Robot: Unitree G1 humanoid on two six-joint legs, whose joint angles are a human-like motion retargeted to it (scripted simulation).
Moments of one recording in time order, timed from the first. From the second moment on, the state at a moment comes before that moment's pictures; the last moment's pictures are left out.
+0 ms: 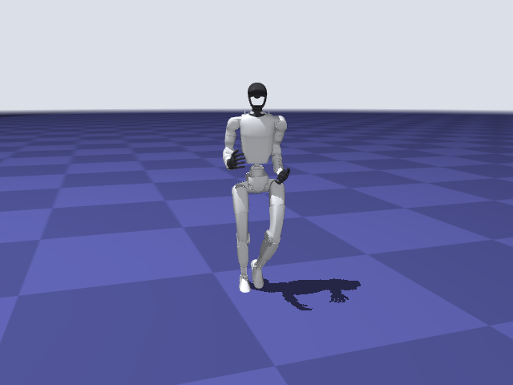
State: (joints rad) left arm 0.30 -0.17 0.09 0.36 -0.65 -0.43 -0.64; right arm -0.01 -0.17 0.14 0.15 0.27 -0.54 0.15; waist -0.16 -0.01 -0.04; left_leg -0.47 -0.11 0.22 0.89 0.13 0.05; right_leg -0.15 -0.01 -0.12 0.24 -0.11 -0.06
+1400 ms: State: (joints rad) left arm 0.12 -0.05 0.02 0.34 -0.75 -0.42 -0.65; right arm 0.66 -0.17 0.05 0.21 0.07 -0.61 0.17; waist -0.38 0.08 -0.04; left_leg 0.14 -0.11 -0.04 0.17 0.37 -0.08; right_leg -0.51 0.05 -0.11 0.18 -0.04 0.05
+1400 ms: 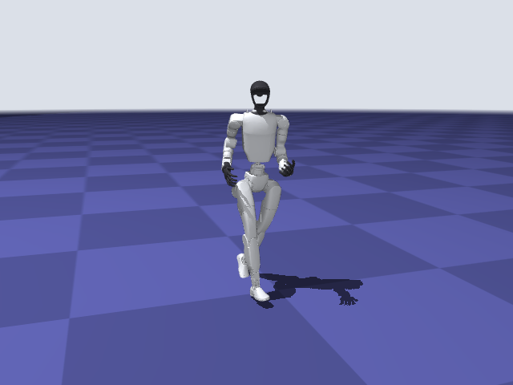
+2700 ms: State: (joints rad) left arm 0.29 0.00 0.08 0.26 -0.64 -0.40 -0.73; right arm 0.07 -0.20 0.10 -0.09 0.11 -0.47 0.19; waist -0.01 -0.06 -0.01; left_leg -0.36 -0.12 0.22 0.11 0.16 0.15; right_leg 0.18 0.11 -0.19 0.23 0.51 -0.05
